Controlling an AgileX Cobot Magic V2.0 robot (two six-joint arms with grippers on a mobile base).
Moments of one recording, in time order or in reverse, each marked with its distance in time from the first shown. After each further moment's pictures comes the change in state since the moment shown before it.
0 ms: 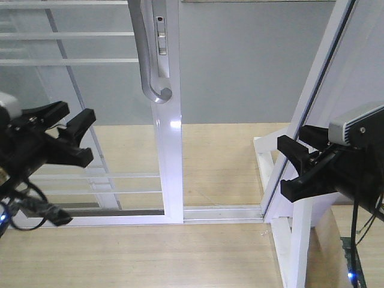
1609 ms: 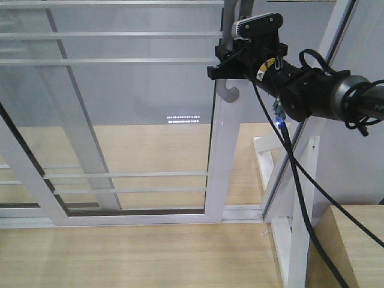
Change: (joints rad) left arm 0.325 -0.629 0.178 -0.171 0.485 0.073; right arm -0.119 1.054 -0.808 0.025 -0.410 -0.090
